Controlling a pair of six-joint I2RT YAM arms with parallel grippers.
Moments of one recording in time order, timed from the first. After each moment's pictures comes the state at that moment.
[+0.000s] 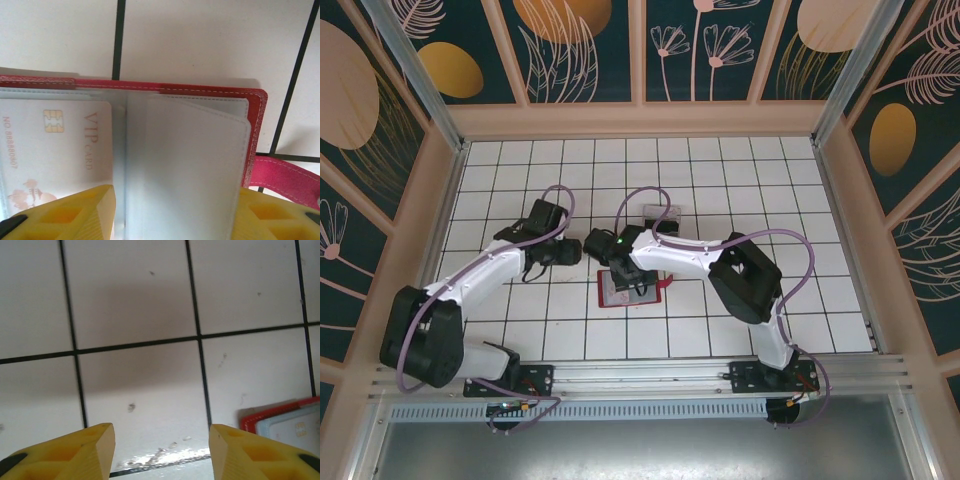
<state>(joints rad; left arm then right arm) -0.40 1.39 0.83 -0.53 0.02 -0.32 1.06 2.03 1.51 -1.00 0.22 0.84</state>
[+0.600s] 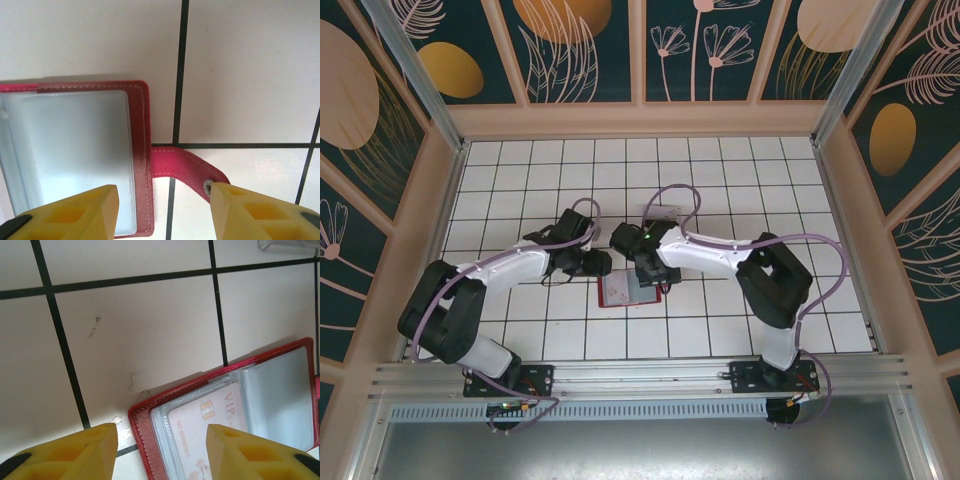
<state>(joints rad) -0.52 1.53 0.80 -0.39 0.23 -0.48 0.97 1.85 1.31 -0.95 0.23 0.83</state>
